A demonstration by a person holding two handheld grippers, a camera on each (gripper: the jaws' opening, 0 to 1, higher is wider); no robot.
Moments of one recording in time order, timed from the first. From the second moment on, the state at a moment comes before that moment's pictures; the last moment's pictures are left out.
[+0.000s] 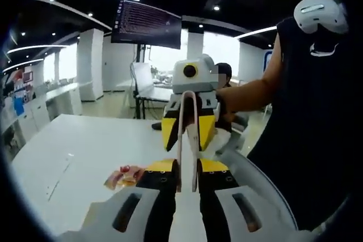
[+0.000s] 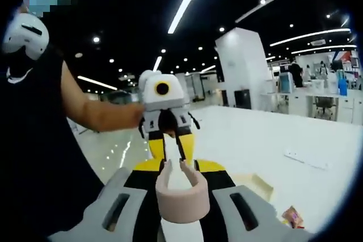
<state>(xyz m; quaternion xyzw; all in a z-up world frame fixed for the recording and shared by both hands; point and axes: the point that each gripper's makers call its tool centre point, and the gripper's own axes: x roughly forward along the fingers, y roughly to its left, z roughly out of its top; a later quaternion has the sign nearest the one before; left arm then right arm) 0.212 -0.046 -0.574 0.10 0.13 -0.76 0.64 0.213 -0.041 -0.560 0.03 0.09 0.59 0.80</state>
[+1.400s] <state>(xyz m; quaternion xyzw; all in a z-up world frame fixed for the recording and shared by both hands) 0.217 -0.034 -0.571 0.07 0.11 -0.74 0.66 0.218 -0.037 -0.539 0.07 0.05 0.59 0.80</state>
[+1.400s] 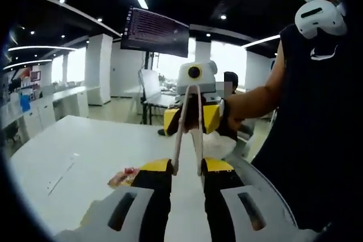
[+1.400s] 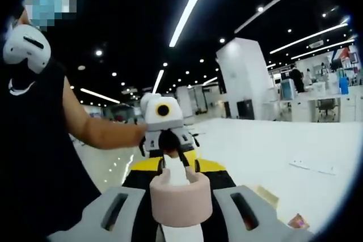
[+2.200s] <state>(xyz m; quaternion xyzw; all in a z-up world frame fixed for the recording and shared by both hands) 0.210 -0.042 -0.564 0.08 0.11 -0.75 0.65 0.213 -0.029 -0.540 0.08 0.04 0.60 0.80</state>
